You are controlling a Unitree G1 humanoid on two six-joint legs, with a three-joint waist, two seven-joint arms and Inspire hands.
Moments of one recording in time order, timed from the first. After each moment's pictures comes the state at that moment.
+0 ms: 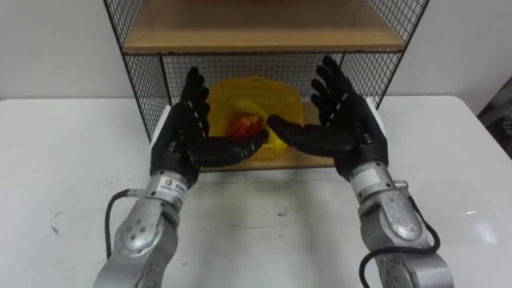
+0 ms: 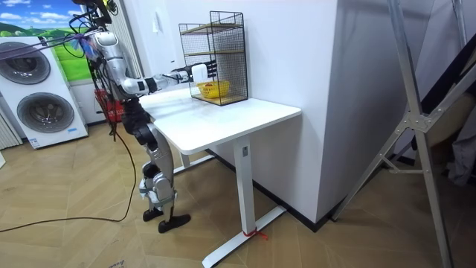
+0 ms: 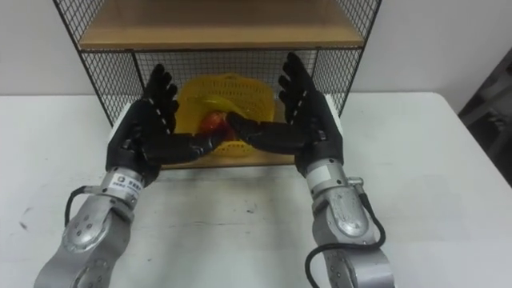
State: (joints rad) left arm 0.07 0.15 -0.19 -0.09 -0.34 -0.01 0.04; right arm 0.00 -0.19 0.17 -0.05 0.38 -0.06 -0.04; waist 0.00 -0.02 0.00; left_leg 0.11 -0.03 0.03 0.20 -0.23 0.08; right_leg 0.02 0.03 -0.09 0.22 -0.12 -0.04
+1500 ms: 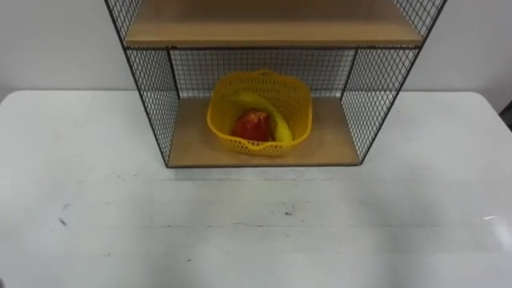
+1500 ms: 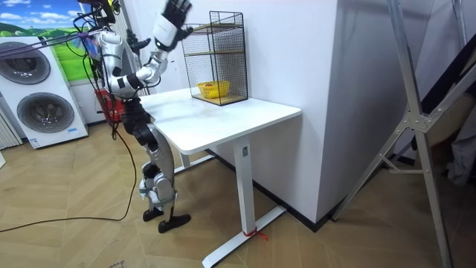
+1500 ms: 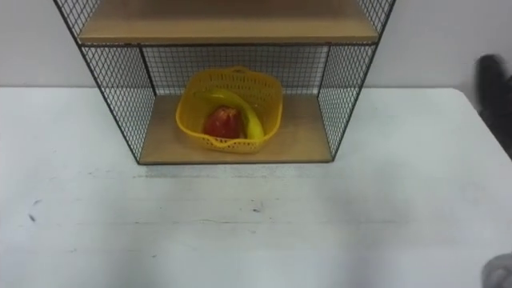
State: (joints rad) left arm 0.30 0.22 0.57 -0.57 -0.18 -0.48 0.65; right arm 0.30 -0.35 -0.60 -0.41 -0.03 -0.45 -0.73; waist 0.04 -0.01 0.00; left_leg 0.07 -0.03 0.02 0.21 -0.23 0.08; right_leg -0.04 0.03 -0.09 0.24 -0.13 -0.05
